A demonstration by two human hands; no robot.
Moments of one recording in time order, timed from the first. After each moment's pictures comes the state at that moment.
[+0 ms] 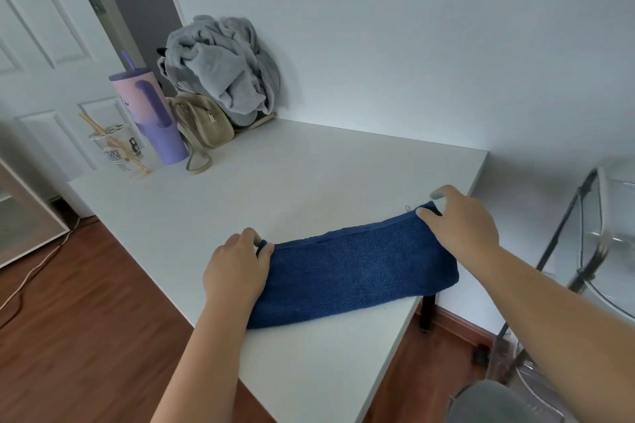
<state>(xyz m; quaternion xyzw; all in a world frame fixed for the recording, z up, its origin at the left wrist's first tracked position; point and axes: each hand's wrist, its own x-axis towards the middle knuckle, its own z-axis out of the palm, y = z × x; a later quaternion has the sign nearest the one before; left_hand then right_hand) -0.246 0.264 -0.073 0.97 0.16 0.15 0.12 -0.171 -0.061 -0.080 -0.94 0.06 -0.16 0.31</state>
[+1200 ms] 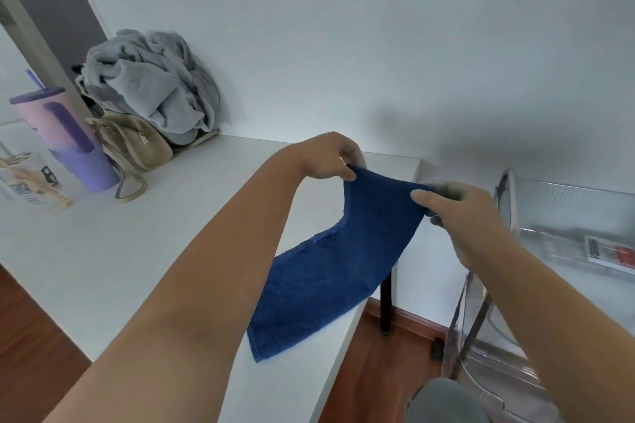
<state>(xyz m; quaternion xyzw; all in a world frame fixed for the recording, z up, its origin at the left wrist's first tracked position) -0.084 0.080 0.054 0.92 -0.27 -0.12 0.25 -0.218 -0.121 -0.019 -0.69 0.09 -0.14 0.71</state>
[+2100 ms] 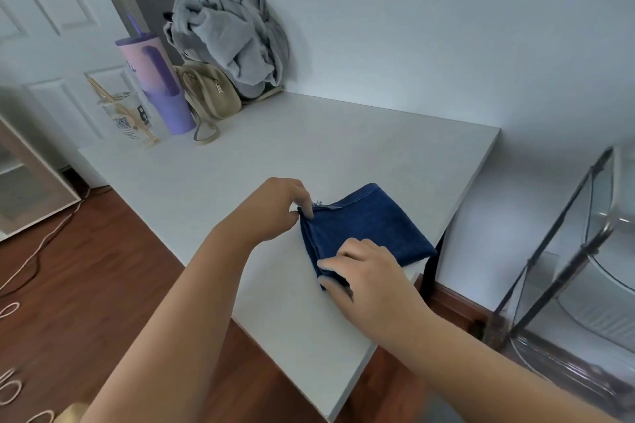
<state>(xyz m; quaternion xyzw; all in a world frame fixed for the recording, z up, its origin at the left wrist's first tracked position) -0.214 0.257 -0.036 0.97 -0.16 0.02 0.20 -0.316 0.055 -0.066 -0.89 -0.30 -0.13 0.31</state>
